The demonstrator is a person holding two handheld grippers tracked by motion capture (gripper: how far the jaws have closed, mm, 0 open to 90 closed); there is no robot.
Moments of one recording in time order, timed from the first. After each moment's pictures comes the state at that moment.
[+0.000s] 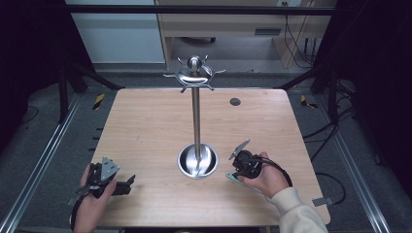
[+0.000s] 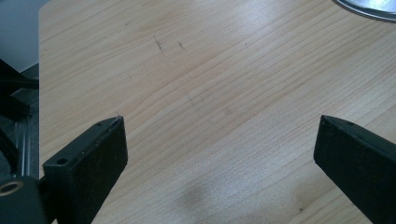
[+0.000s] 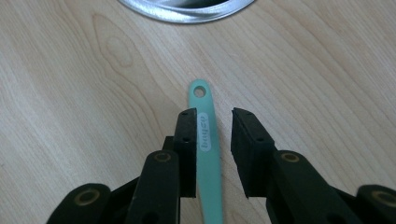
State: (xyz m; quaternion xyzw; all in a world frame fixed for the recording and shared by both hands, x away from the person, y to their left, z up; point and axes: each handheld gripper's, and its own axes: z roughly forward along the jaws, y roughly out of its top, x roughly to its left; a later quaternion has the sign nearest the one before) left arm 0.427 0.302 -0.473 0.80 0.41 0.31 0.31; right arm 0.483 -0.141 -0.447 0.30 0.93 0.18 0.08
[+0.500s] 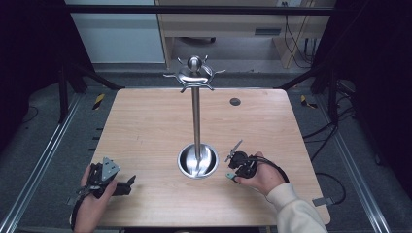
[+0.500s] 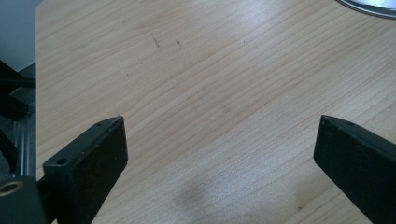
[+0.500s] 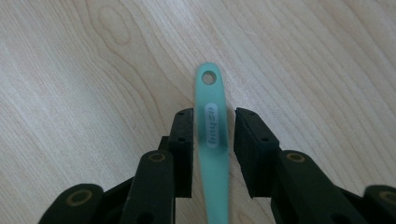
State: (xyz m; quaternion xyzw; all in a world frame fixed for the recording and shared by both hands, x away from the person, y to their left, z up) left arm 0.427 0.301 -0.475 0.80 0.41 0.31 0.30; right arm 0.492 -0.133 -0.461 0.28 0.95 0.13 0.04
